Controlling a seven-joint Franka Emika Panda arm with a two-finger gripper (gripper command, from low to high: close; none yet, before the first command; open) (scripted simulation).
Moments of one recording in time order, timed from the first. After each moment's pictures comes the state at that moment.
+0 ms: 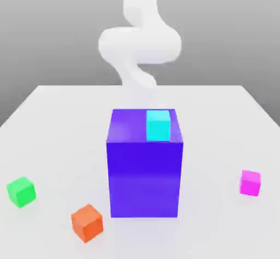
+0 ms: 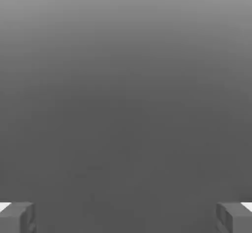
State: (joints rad) arm 0.06 -0.71 0.02 -2.34 0.01 2.35 0.74
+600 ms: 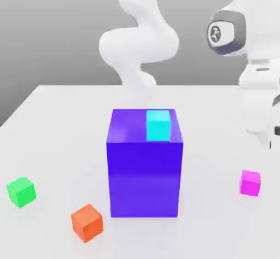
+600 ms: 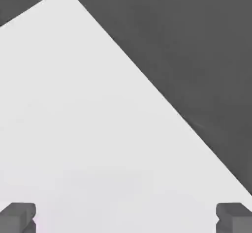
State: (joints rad) arm 0.44 -0.05 0.25 -2.62 0.01 2.72 0.43
